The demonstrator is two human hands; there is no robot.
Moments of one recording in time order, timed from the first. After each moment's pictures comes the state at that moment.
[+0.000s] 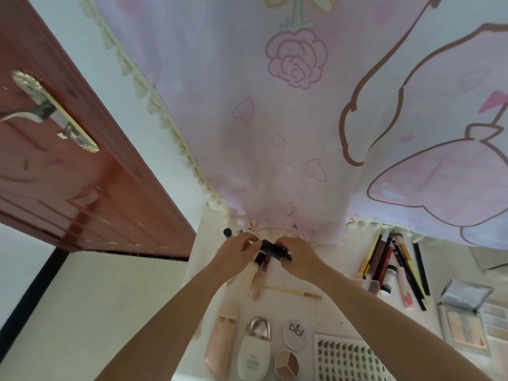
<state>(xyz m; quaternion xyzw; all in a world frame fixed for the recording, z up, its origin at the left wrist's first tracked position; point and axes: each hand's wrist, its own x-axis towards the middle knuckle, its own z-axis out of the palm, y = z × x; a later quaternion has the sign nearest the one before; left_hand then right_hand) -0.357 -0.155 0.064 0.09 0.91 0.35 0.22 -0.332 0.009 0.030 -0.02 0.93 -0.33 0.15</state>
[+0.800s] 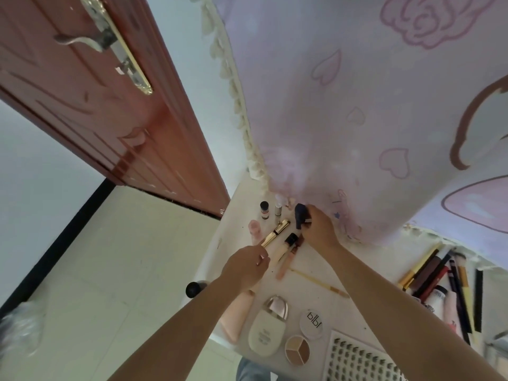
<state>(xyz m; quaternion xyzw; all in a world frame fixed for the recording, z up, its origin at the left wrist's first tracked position) -0.309 -0.191 0.025 -0.01 0.93 0.26 0.26 -0.381 -0.025 -0.007 0.05 0.90 -0.41 0.13</state>
